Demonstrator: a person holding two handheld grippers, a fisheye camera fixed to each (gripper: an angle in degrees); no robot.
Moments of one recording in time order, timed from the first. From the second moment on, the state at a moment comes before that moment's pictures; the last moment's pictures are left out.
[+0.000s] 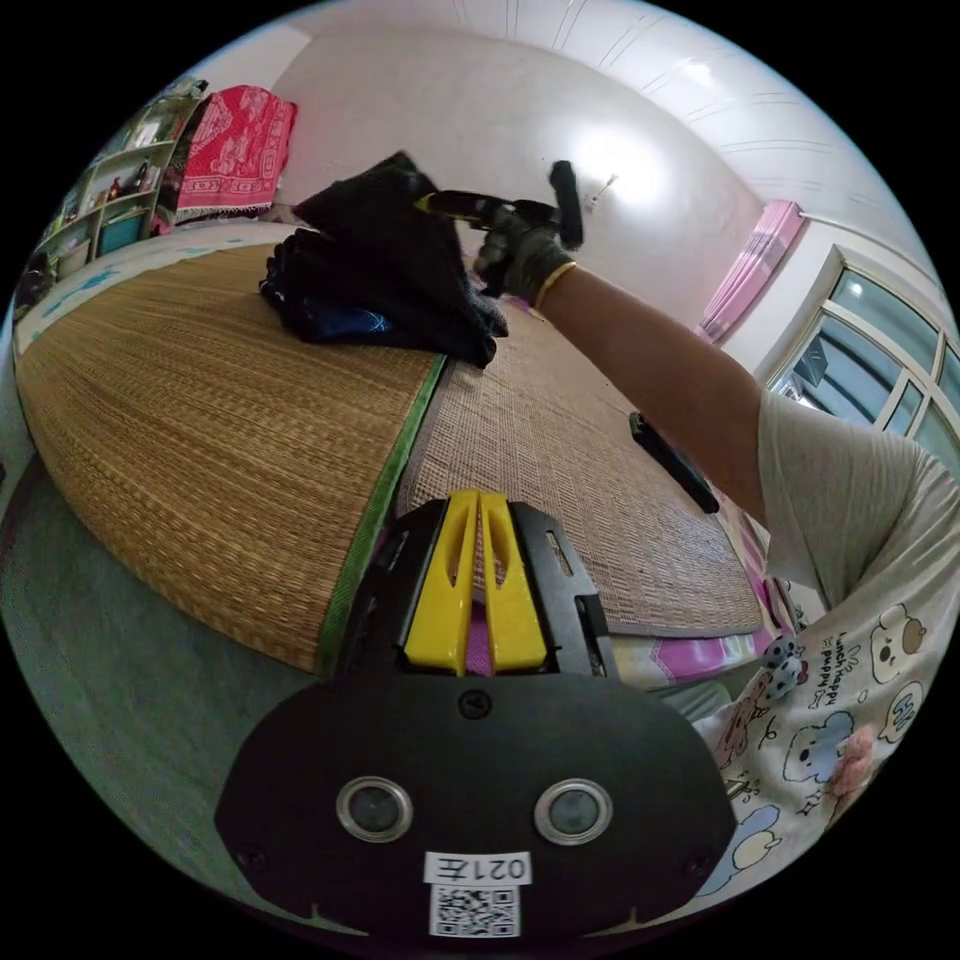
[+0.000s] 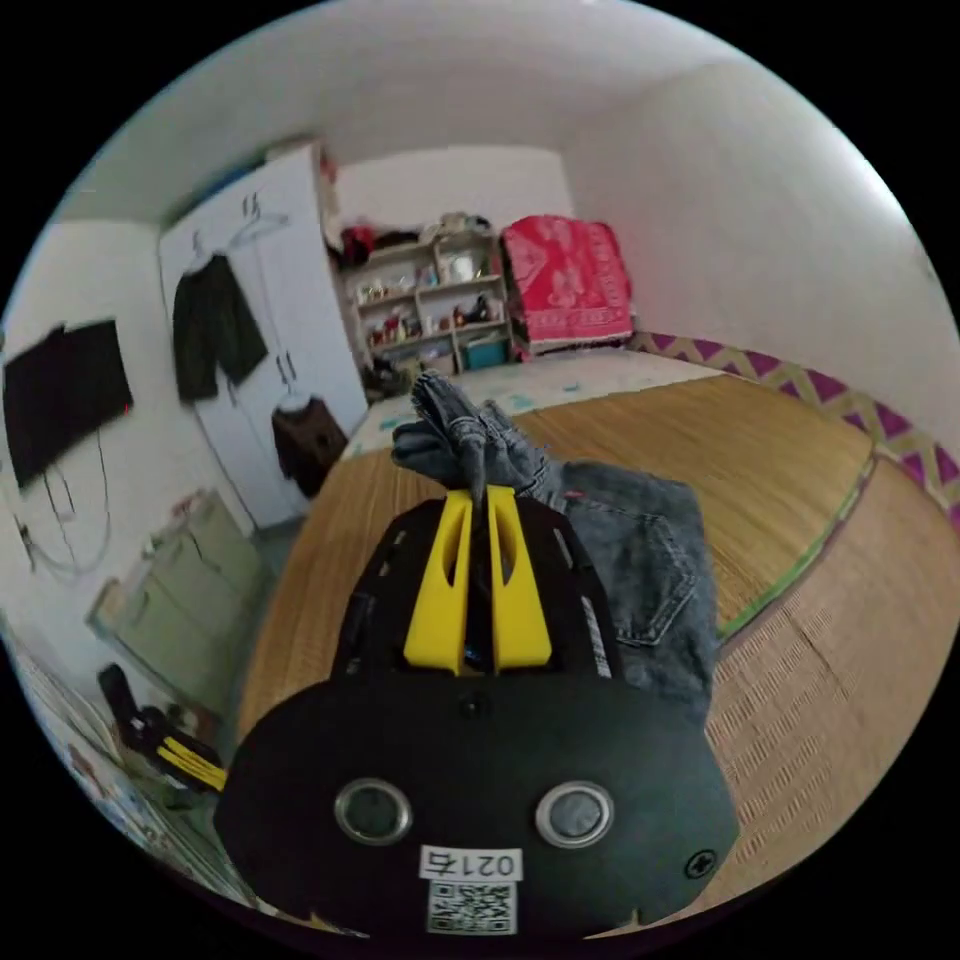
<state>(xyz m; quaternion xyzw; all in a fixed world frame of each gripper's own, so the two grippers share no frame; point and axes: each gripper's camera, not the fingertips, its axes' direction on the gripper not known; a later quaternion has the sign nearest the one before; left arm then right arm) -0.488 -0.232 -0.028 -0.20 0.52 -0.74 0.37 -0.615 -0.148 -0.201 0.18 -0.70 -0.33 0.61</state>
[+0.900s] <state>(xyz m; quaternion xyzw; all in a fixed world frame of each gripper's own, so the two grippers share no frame) -0.454 -0.228 -0.019 -0.16 0.58 -0.76 0.26 -0.385 0.142 -0.169 0.17 -0.48 -0.55 0.67</state>
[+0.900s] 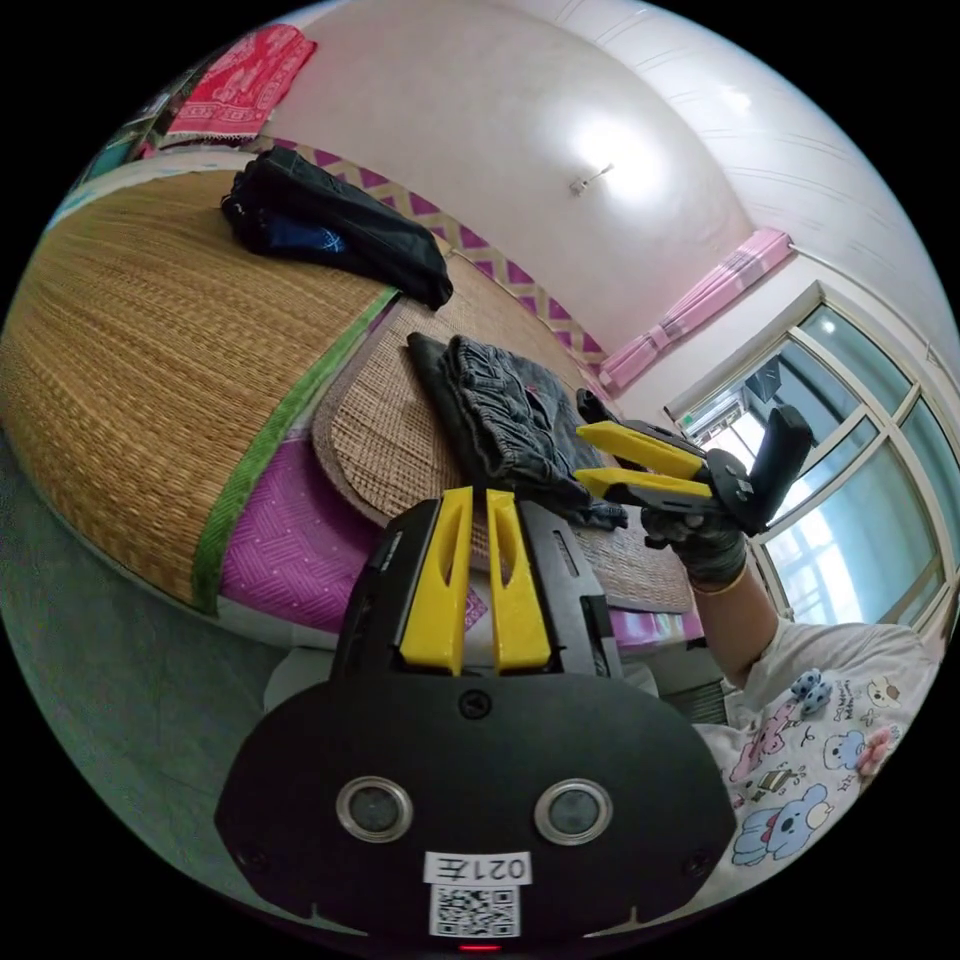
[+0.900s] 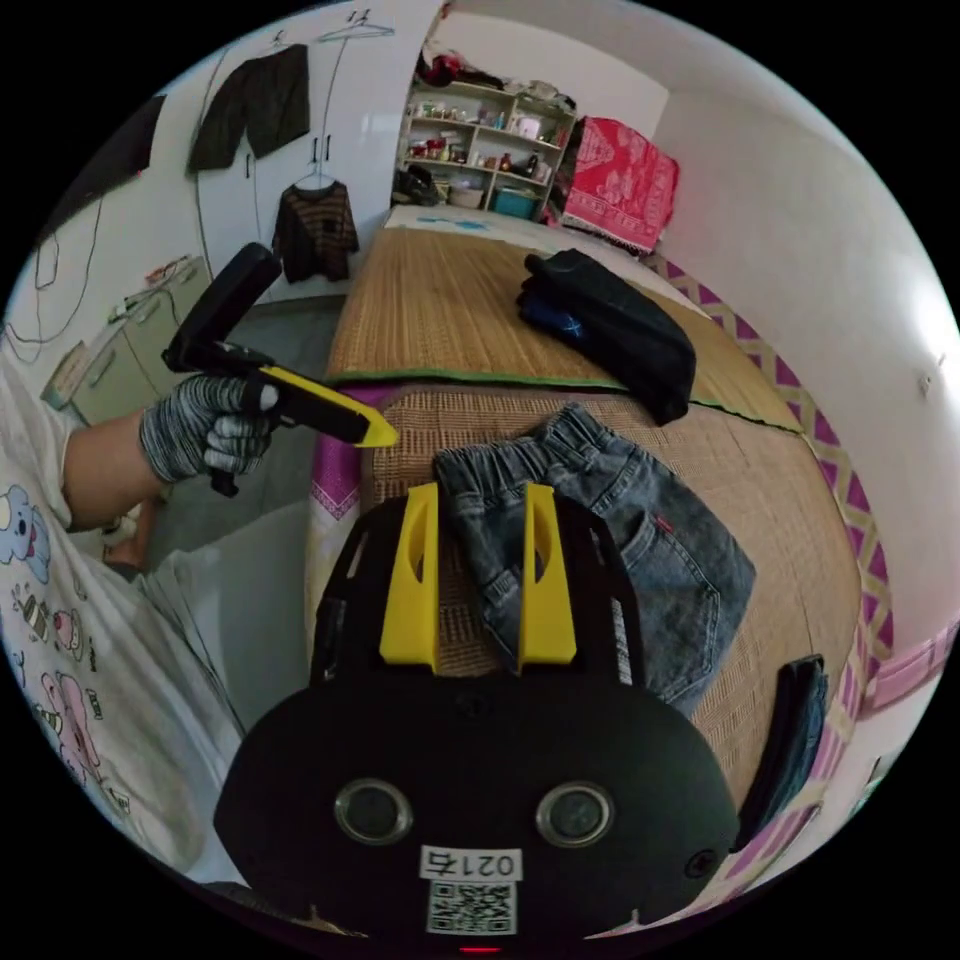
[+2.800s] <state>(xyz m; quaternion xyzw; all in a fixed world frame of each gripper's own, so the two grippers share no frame) -0.552 -0.696 0.101 0.05 0.74 -0.45 0.50 0.039 -0.010 0.200 0.04 -0.38 -0.12 0.92</state>
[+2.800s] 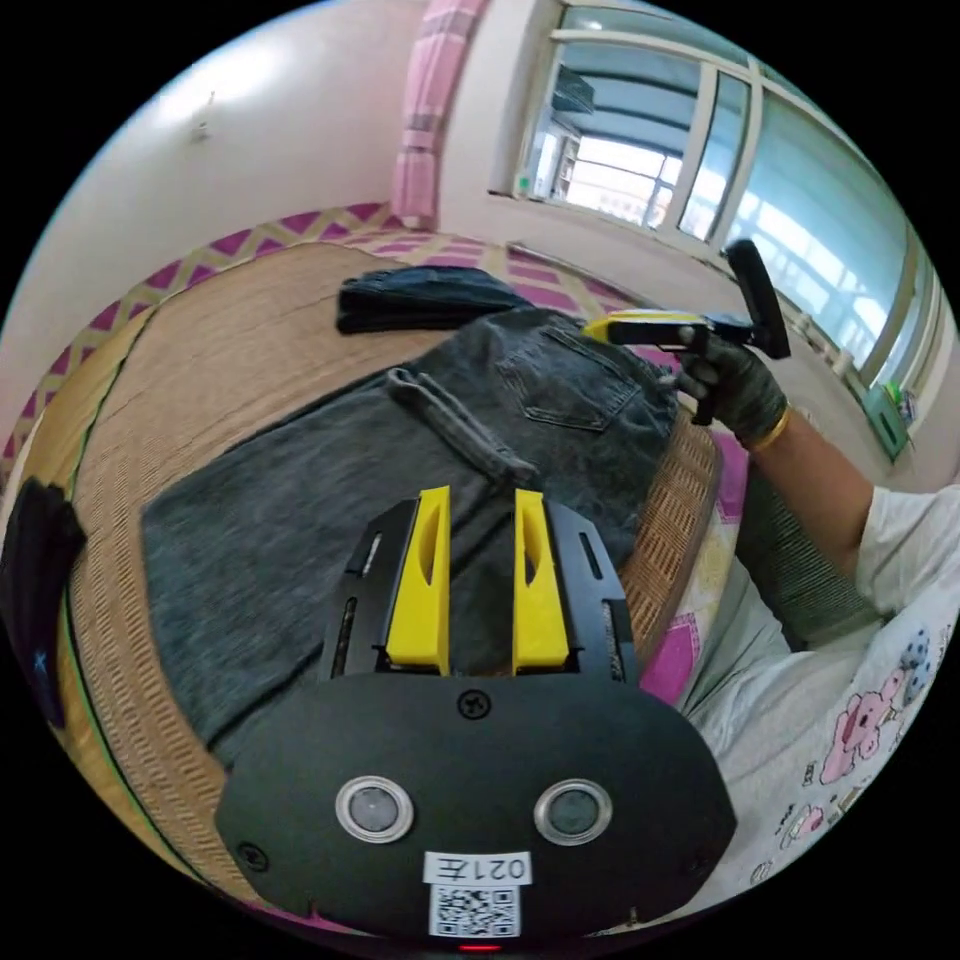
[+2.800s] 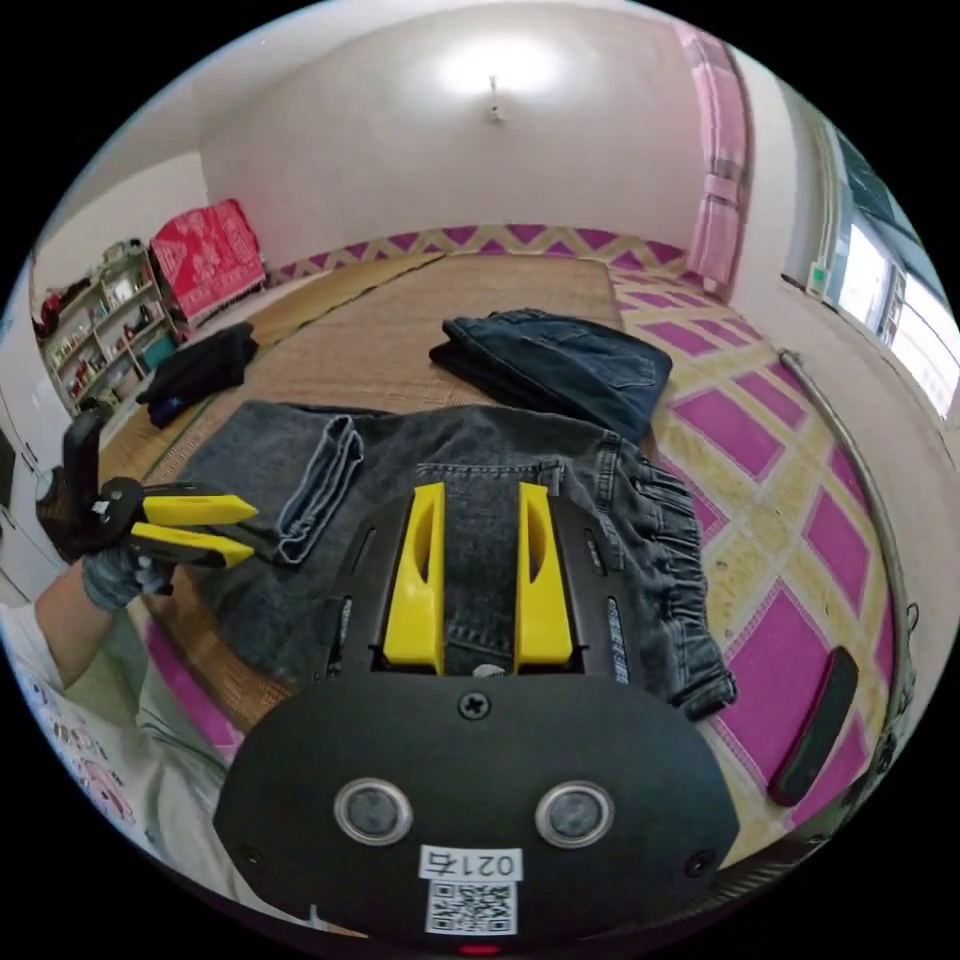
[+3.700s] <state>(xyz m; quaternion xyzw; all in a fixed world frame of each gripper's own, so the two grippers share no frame) -0.511 -0.273 0.194 -0.27 0.51 -0.66 0.47 0.017 -0.016 0.226 -0.04 -0.40 -0.10 0.91</state>
